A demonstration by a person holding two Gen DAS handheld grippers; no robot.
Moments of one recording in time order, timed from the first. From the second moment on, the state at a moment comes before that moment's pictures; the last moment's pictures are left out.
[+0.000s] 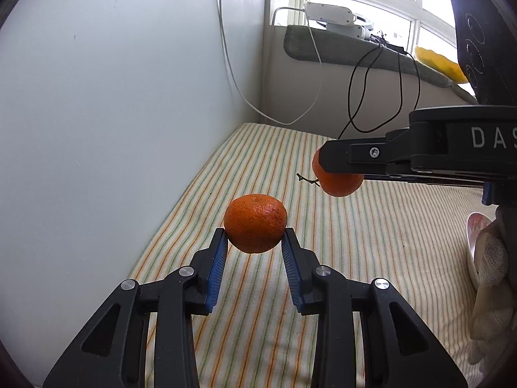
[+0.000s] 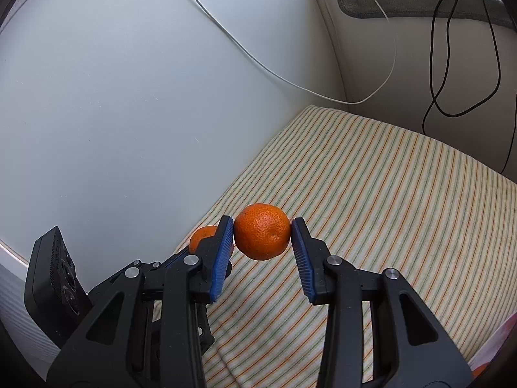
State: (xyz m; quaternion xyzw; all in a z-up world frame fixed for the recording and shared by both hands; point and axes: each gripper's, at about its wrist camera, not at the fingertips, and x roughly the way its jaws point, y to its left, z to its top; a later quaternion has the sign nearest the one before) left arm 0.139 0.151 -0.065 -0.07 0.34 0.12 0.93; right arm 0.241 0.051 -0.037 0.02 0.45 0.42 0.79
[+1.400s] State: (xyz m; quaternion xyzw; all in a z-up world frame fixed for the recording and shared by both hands) left arm 0.094 -0.065 -0.029 -0.04 0.32 -0.14 0.94; right arm 0.153 -0.245 0.003 0.04 0.37 0.24 0.90
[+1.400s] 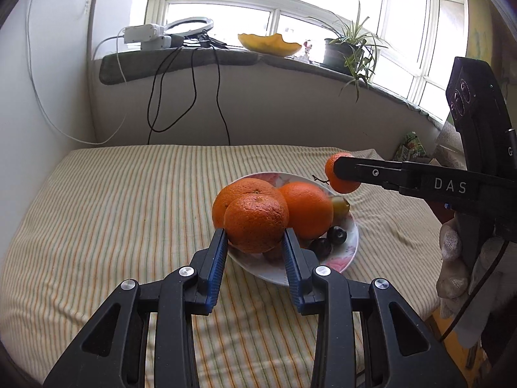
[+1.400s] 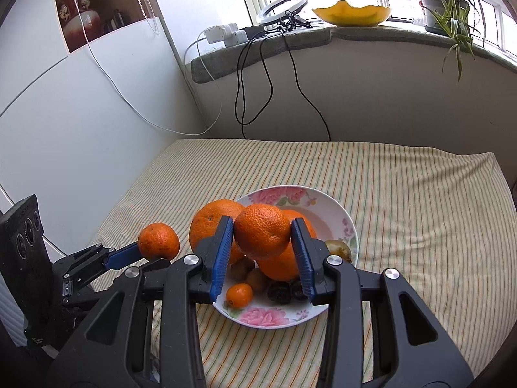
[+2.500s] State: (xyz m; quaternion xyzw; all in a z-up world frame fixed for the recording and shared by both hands) left arm 0.111 -0.126 -0.048 0.01 0.35 -0.17 0.92; right arm 0.218 -0.246 -0.034 0.04 0.40 0.23 0.88
